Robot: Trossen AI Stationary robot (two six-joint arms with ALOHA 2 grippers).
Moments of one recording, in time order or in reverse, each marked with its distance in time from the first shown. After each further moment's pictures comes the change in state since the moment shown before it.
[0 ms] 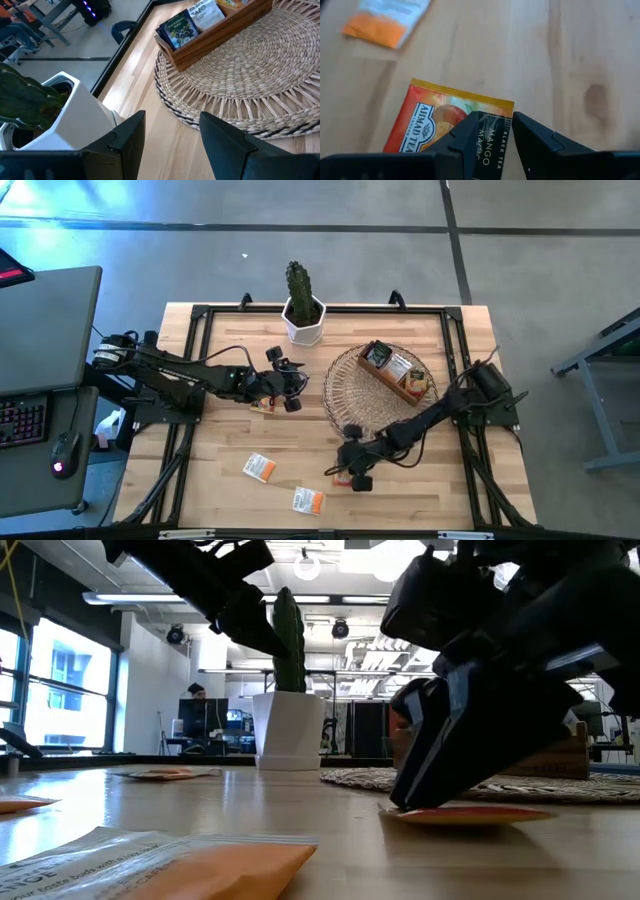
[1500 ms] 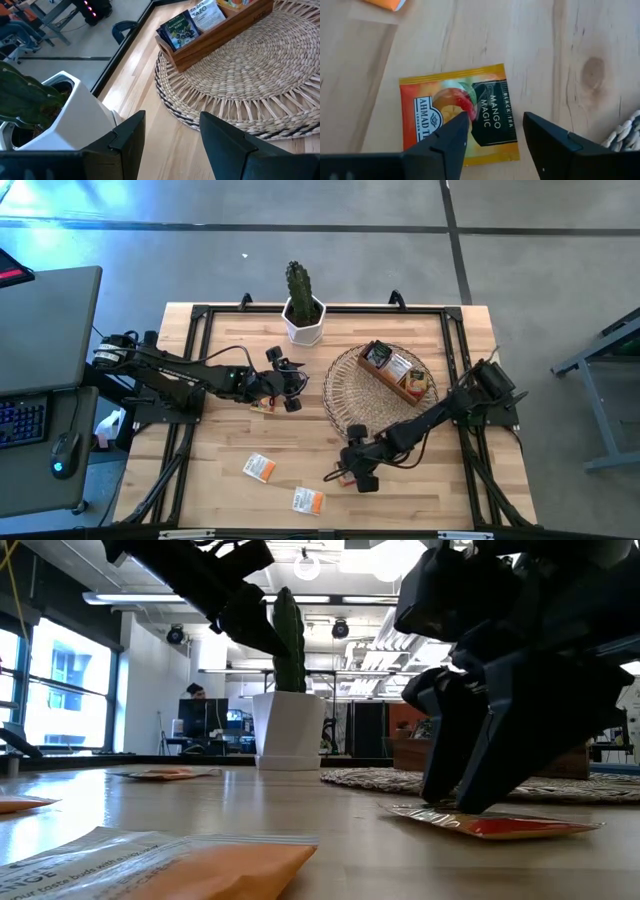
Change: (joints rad) left arm 0.000 0.000 0.000 0.002 -0.002 -0.009; right arm 0.034 -0.015 0.063 -0.233 -0.013 -0.010
